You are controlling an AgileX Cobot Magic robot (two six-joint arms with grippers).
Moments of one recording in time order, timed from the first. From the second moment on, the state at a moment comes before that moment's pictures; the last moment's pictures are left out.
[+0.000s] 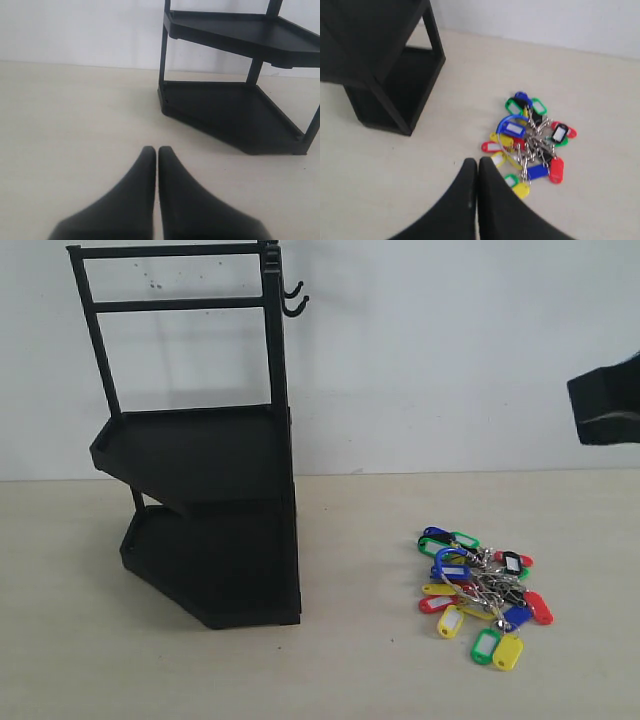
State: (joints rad) left arm 0.00 0.00 0.00 -0.15 0.29 0.07; right arm 0.19 1.03 -1.02 0.16 0.73 -0.08
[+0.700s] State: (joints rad) left arm 0.00 0.00 0.00 -0.15 0.29 0.07; right arm 0.19 1.51 -1.14 0.14 0.72 -0.08
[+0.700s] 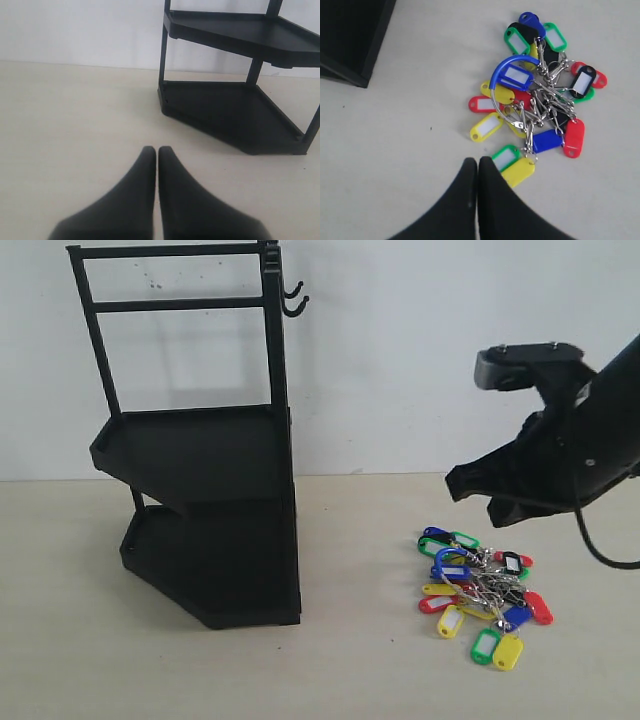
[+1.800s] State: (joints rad) left arm 0.00 0.00 0.00 -0.15 0.29 0.07; right arm 0.19 1.98 -1.20 0.39 0.26 -0.08
